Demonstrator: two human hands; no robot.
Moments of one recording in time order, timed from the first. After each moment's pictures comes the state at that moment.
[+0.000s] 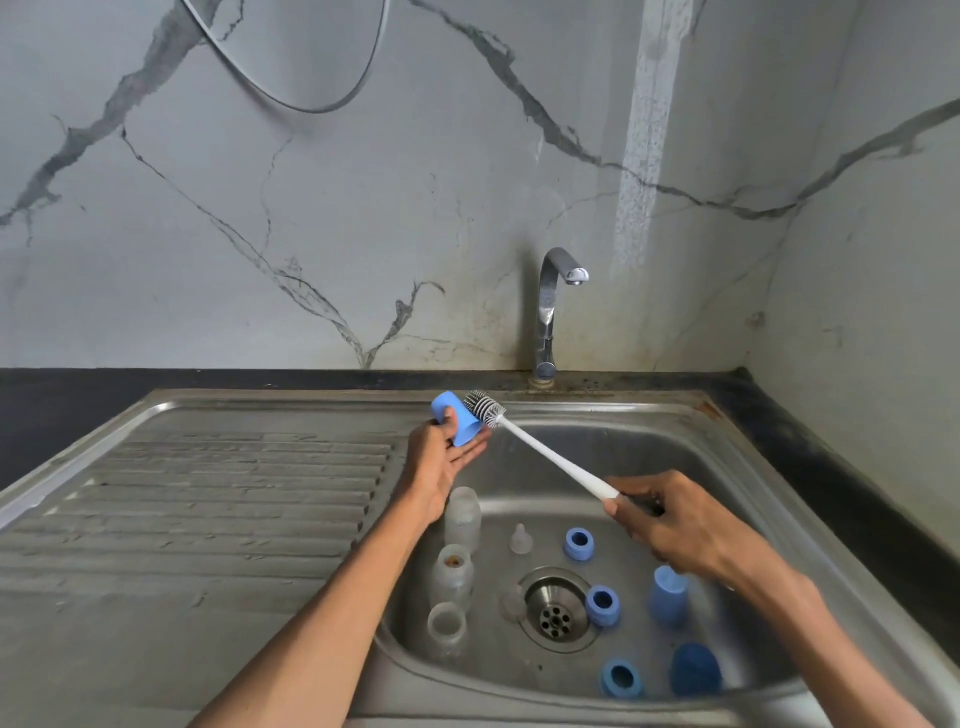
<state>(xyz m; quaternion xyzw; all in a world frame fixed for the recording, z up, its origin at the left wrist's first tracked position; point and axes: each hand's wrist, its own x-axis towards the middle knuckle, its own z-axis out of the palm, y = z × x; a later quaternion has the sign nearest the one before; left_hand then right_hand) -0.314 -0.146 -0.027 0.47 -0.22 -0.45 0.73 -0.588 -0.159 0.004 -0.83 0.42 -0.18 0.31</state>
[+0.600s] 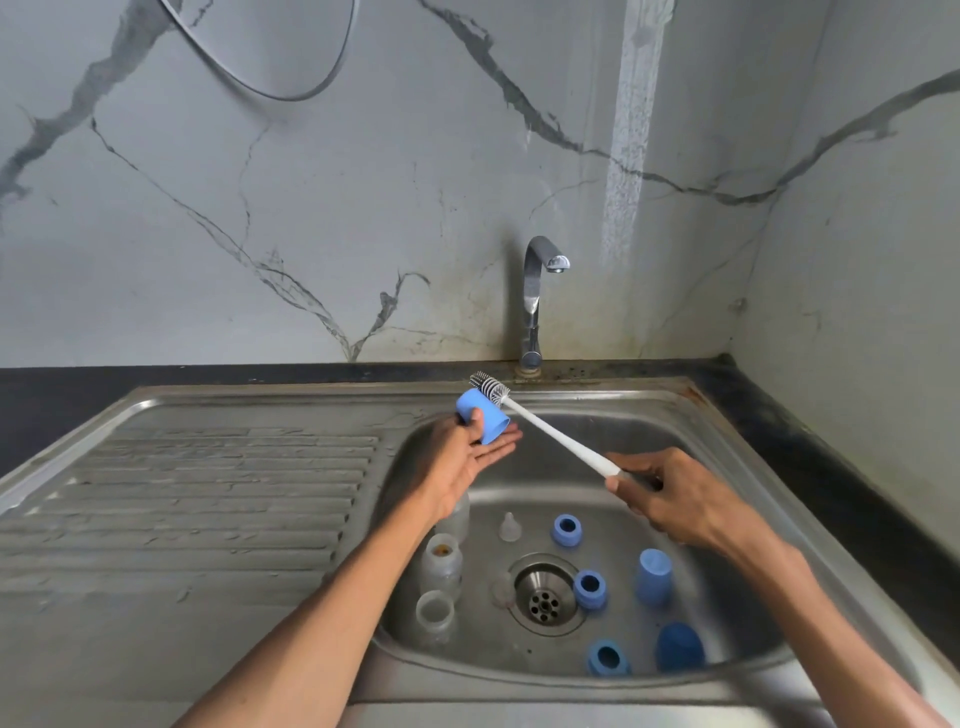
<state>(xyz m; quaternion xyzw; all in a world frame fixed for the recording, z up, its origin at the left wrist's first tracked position) -0.344 -0.151 -0.029 0.45 -0.27 -0.51 0.68 -0.602 -0.173 0.003 -0.83 0.44 -0.19 0.28</state>
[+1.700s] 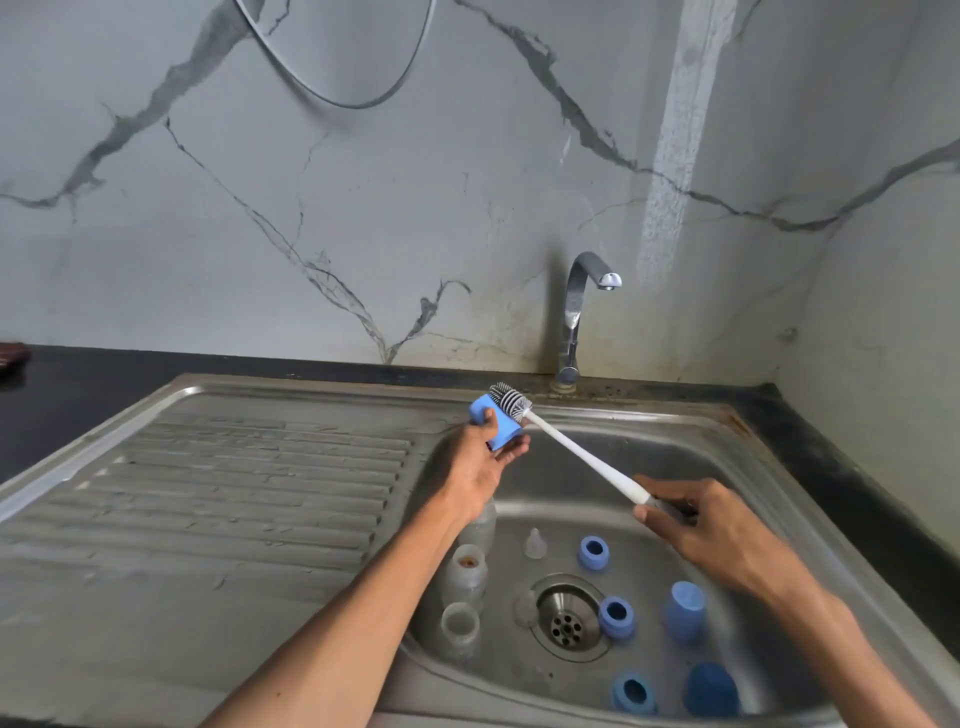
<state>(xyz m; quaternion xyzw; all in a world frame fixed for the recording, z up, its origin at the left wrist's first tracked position) -0.333 -0.152 -0.020 0.40 -0.17 -0.50 0.75 -0.593 -0.165 -0.001 -0.84 0.44 -0.20 0.23</state>
